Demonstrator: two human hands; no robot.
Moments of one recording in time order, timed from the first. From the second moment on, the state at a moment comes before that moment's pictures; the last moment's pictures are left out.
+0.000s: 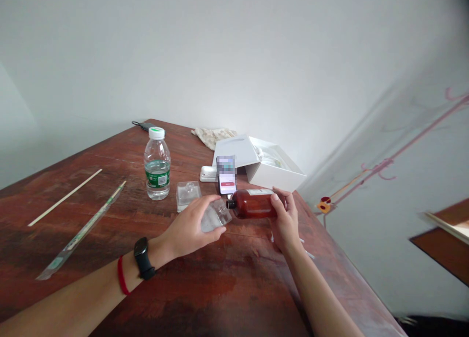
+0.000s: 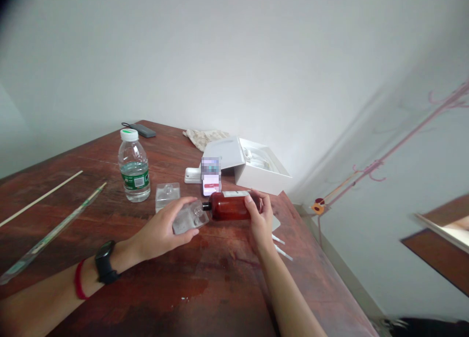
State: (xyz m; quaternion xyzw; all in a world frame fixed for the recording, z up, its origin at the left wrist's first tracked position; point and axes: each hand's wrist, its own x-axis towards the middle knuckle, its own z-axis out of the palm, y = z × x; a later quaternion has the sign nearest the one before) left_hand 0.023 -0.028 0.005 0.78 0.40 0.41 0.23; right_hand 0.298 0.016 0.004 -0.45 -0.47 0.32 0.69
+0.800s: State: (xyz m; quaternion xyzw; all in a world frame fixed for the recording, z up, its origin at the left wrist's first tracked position) left_hand 0.023 -0.027 0.005 0.79 0.40 0.41 0.23; right_hand 0.298 0.015 0.005 -0.45 -0.47 0.32 0.69
